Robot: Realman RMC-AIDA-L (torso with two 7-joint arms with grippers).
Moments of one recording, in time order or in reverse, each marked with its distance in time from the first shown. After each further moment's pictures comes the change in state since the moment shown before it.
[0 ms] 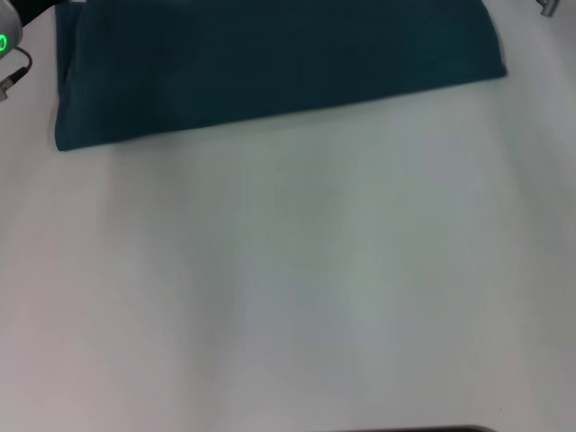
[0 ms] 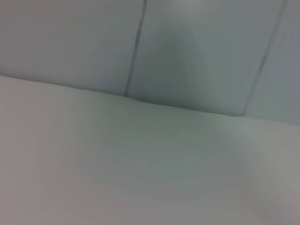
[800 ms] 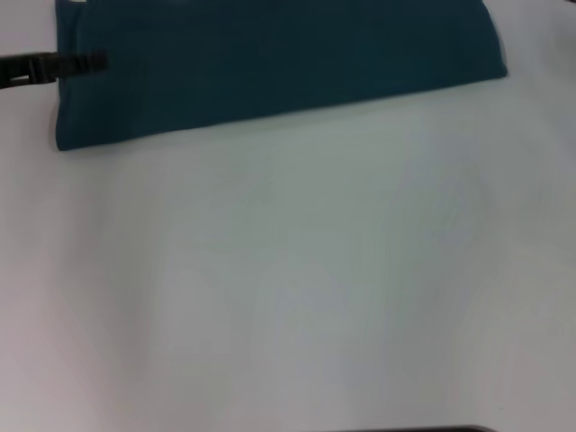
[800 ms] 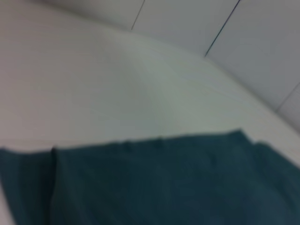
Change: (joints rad) left arm 0.167 0.233 0.145 -0.070 0.230 0.673 -0.428; right arm -0.347 -0.163 -0.263 -0.151 -0.081 -0.663 0.420
